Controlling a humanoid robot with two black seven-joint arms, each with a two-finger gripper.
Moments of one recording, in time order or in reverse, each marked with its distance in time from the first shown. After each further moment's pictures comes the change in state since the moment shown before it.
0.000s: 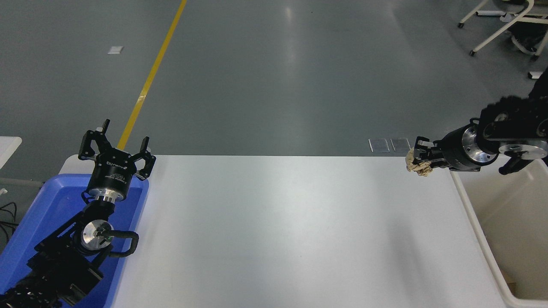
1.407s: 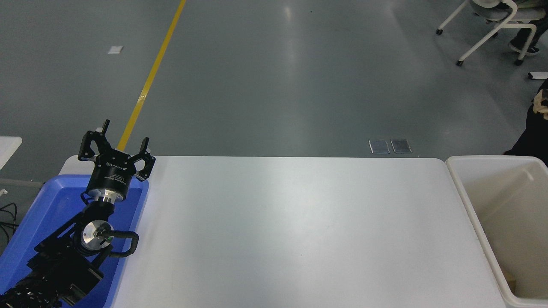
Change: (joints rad) left arm 0.000 0.000 0.000 0.000 0.000 0.001 0.000; right arm -0.539 -0.158 0.036 -0.734 0.065 -0.108 -0.002
